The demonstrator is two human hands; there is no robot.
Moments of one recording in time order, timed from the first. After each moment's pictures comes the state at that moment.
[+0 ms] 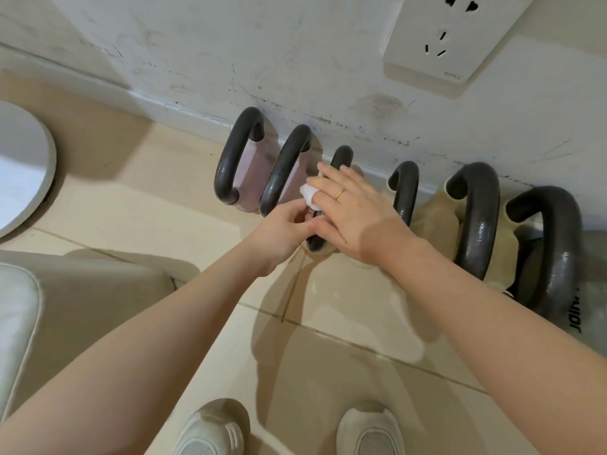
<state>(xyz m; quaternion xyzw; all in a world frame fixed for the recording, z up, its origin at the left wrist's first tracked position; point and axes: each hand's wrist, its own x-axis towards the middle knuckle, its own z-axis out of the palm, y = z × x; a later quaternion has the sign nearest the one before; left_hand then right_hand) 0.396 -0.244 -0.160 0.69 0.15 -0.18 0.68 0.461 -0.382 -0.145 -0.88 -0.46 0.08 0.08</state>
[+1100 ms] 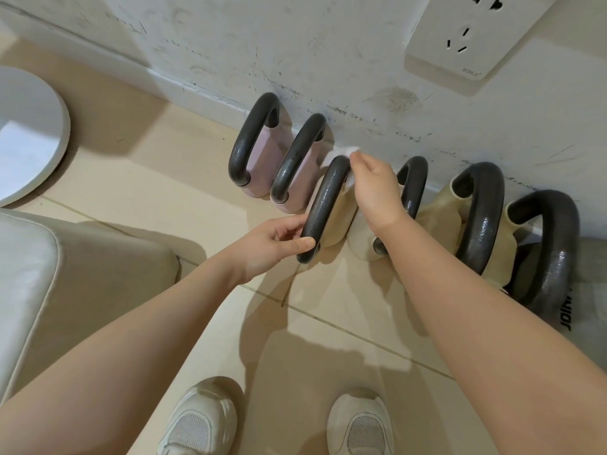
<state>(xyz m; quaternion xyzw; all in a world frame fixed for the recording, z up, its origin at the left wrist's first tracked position) 0.347 -0.223 -0.167 0.65 0.08 -0.24 0.71 0.465 -0.361 -0.140 -0.83 0.01 0.19 0.52</state>
